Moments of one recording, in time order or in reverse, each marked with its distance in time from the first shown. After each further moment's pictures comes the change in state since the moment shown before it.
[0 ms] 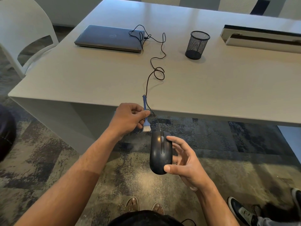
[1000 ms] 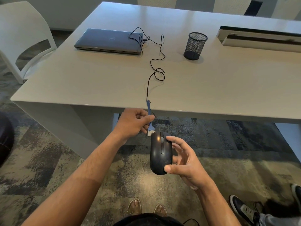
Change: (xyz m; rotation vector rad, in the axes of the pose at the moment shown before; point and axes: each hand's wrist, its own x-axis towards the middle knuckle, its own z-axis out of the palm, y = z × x) left_hand -0.004 -0.011 0.000 -0.029 -0.120 0.031; right_hand 0.001 0.005 0.014 0.000 0.005 -0.017
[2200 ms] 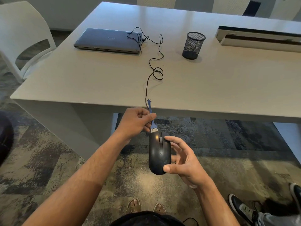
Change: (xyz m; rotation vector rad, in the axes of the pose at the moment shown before) left_hand -0.005 0.000 0.015 -0.100 0.025 -0.017; right_hand -0.007 -0.001 0.000 0.015 -0.031 -0.006
